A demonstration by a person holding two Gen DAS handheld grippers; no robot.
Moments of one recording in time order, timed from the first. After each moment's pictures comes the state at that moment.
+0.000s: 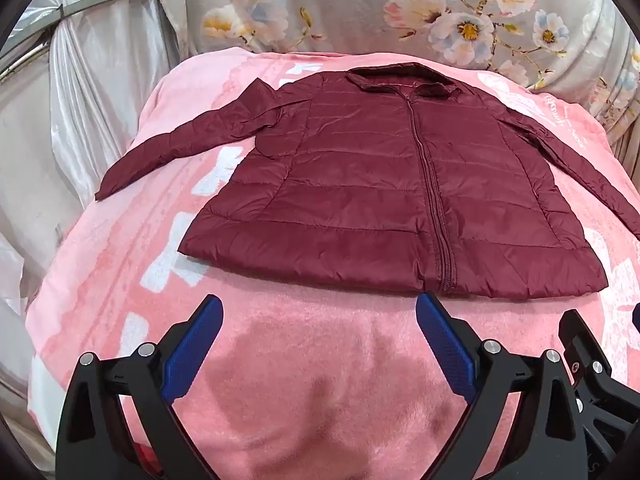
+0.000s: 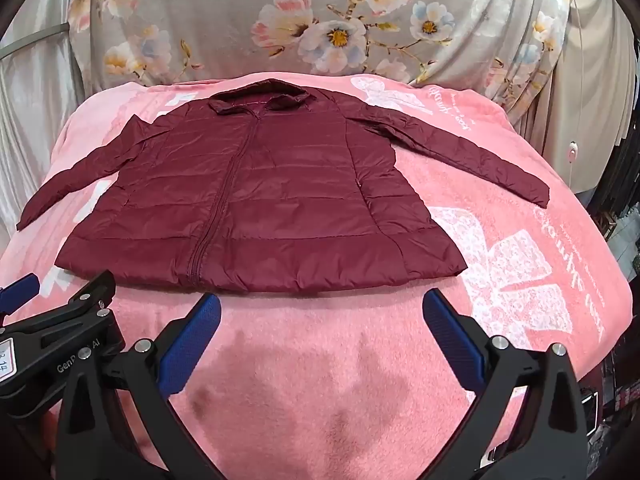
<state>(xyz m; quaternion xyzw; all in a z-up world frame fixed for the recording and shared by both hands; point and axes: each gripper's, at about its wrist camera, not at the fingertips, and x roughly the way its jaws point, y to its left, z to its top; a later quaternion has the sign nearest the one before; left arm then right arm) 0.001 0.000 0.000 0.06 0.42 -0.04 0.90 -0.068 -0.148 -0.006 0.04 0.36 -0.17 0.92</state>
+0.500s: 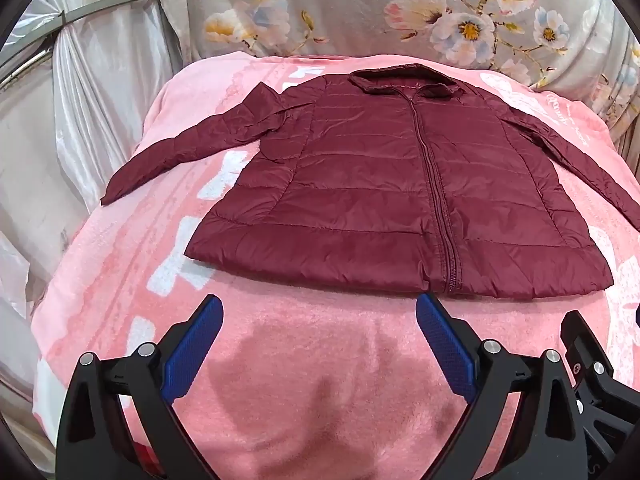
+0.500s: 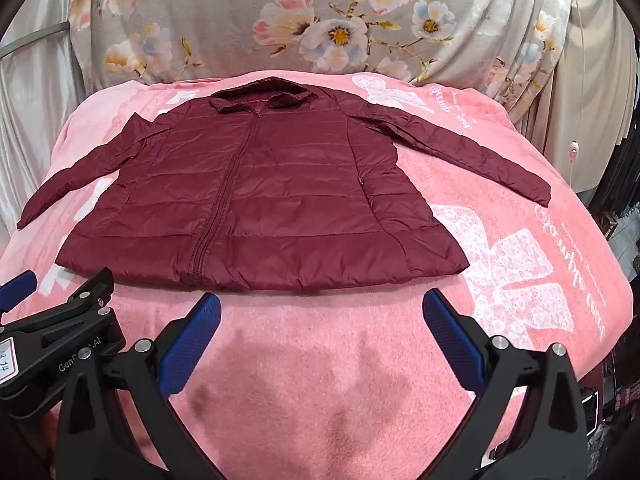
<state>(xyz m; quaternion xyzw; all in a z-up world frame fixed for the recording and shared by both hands) -0.005 -0.001 0.000 0.07 0.41 -0.03 0.91 -0.067 -0.146 -0.009 0.04 0.36 -0.17 0.91</state>
